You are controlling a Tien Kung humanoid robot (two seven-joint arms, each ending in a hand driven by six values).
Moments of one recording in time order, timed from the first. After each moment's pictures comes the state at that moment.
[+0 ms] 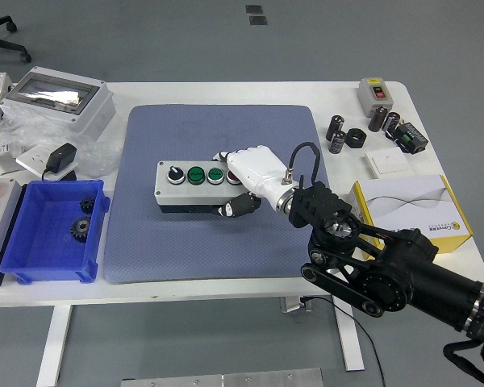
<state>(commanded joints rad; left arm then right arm) -0.01 0.11 -1.75 -0.25 1.55 0.05 0.31 0.69 -0.12 0.49 1.17 -2.05 -0.15 -0.30</state>
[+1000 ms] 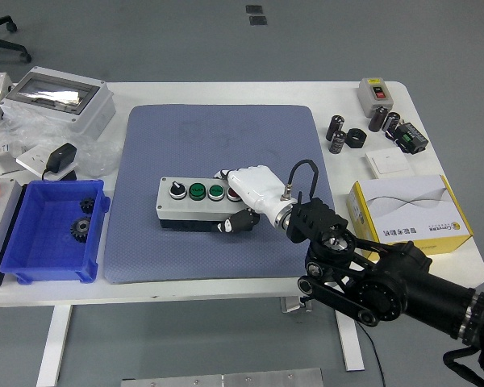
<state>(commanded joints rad) -0.01 0.11 -1.75 -0.24 1.55 0.05 0.30 0.69 -0.11 0.42 1.11 -1.97 -0.21 -0.28</state>
